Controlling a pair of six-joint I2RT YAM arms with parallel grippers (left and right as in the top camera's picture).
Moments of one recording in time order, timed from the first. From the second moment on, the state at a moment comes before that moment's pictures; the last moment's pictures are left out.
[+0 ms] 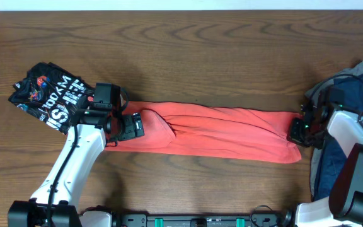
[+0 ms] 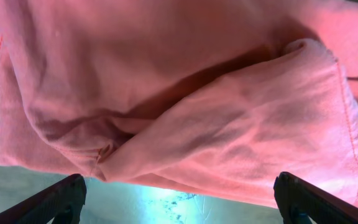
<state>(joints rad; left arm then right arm) -0.11 1.39 0.86 -0.80 0.04 -0.32 -0.29 1.67 0.88 -0.75 -0.15 0.11</state>
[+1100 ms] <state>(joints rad) -0.11 1.39 0.86 -0.83 0.05 -0.36 0.32 1.68 1.22 -0.94 -0.04 0.39</state>
